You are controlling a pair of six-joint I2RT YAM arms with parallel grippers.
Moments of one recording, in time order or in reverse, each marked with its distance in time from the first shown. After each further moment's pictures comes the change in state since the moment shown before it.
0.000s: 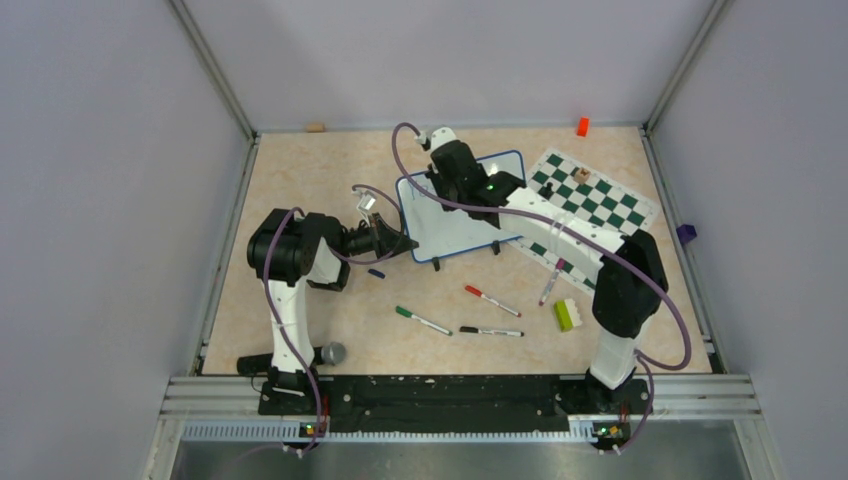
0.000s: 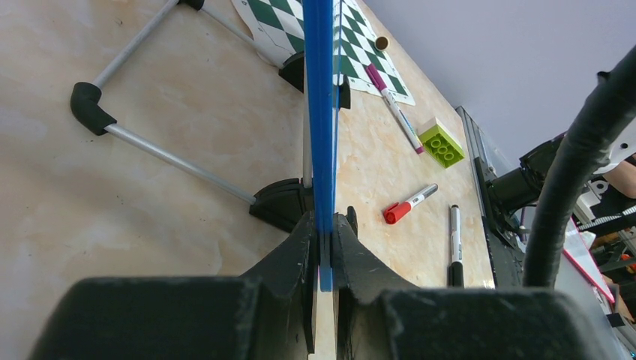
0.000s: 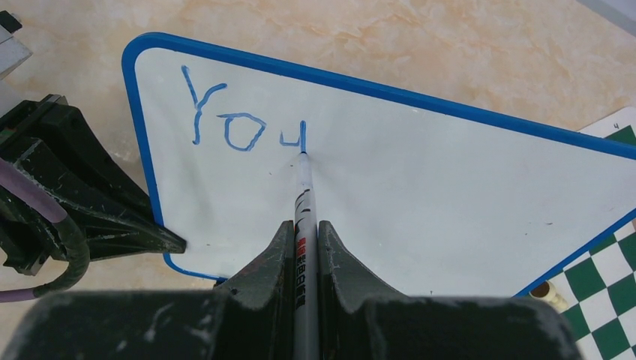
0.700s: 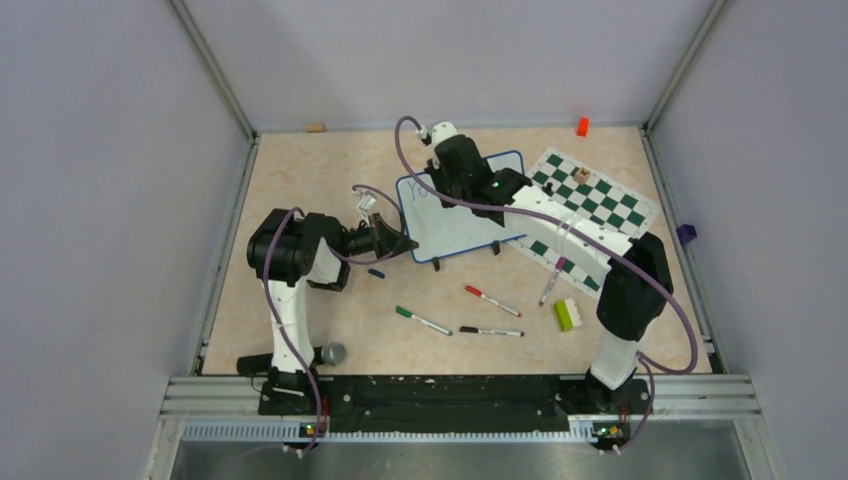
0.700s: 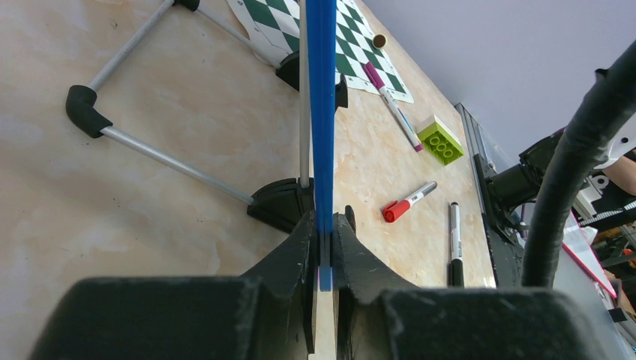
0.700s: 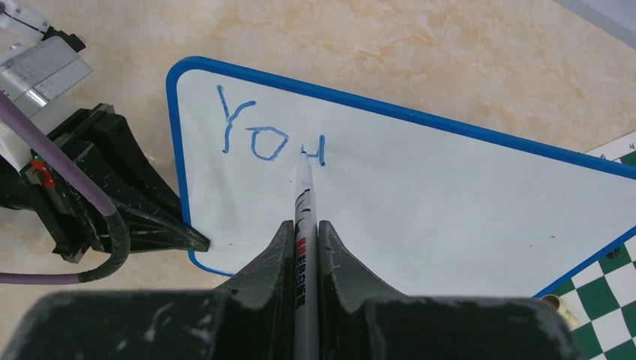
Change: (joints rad) left arm 0.000 -0.001 0.000 0.006 0.010 0.005; right arm -0.004 -0.030 0.010 0.000 -0.063 -0.001
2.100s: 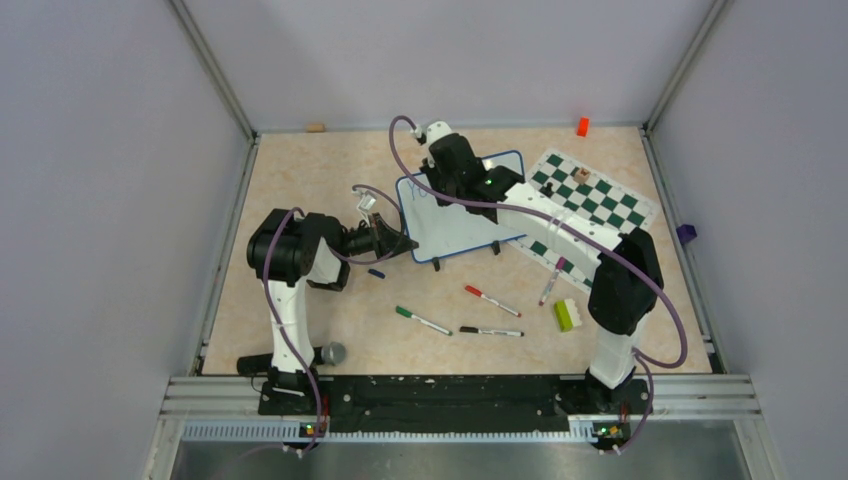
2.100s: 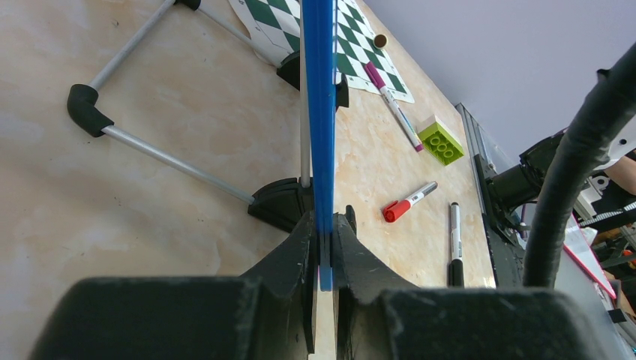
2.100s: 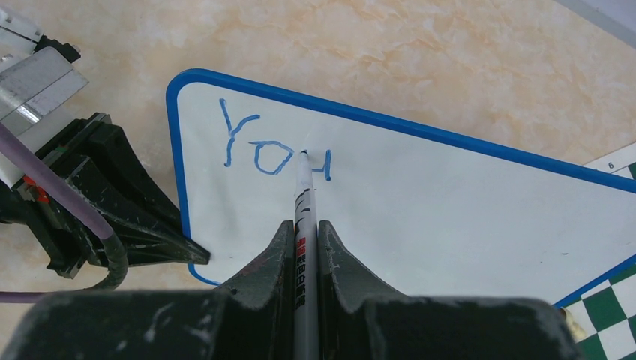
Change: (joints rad) left arm 0.000 -0.002 0.000 -0.005 -0.002 0.001; right arm 0.000 0.055 0.049 0.000 0.000 -0.004
